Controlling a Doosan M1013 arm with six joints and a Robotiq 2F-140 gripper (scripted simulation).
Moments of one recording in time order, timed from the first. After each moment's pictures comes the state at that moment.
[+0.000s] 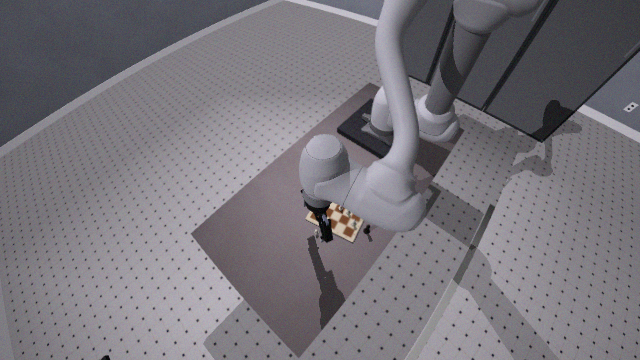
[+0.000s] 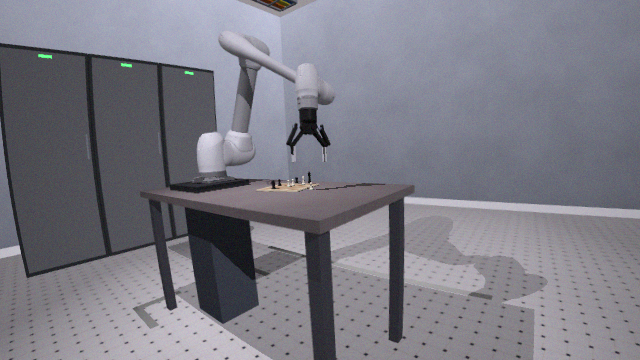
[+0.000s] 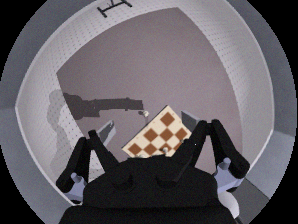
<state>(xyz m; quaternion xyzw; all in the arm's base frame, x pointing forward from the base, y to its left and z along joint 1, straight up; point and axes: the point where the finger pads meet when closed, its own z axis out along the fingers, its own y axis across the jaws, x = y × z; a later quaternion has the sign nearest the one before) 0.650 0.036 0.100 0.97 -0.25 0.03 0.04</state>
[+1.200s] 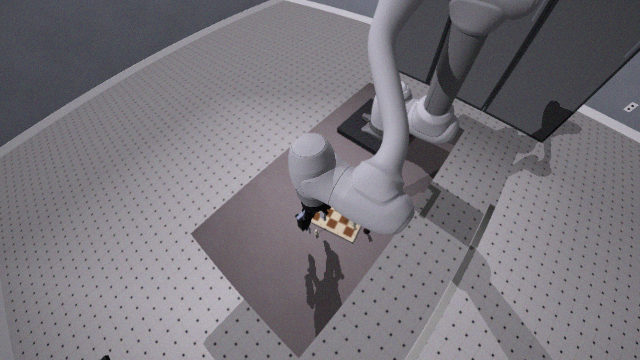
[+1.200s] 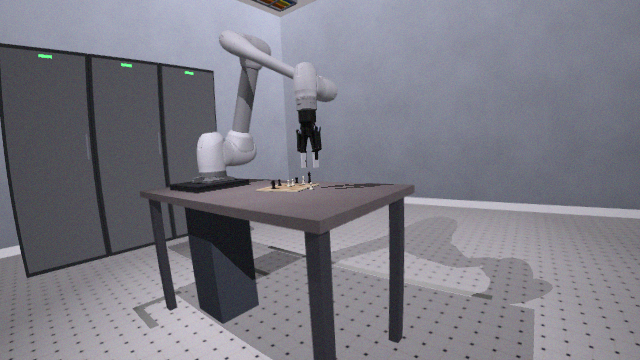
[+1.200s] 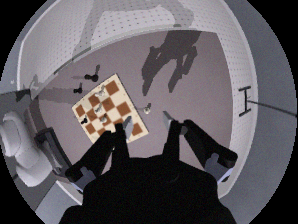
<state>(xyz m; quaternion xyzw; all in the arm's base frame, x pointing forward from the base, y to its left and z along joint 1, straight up) 0.650 0.037 0.095 0.78 0.63 0.00 0.01</state>
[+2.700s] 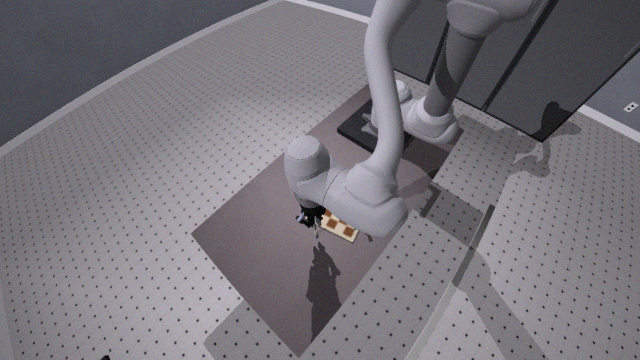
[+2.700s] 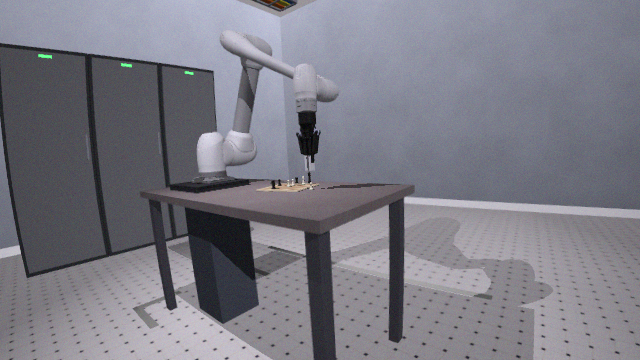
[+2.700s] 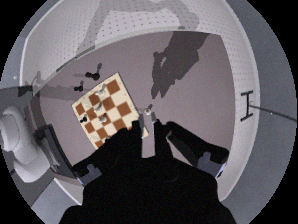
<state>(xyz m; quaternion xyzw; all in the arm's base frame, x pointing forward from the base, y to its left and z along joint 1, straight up) 0.650 0.036 0.086 0.77 0.64 0.00 0.00</state>
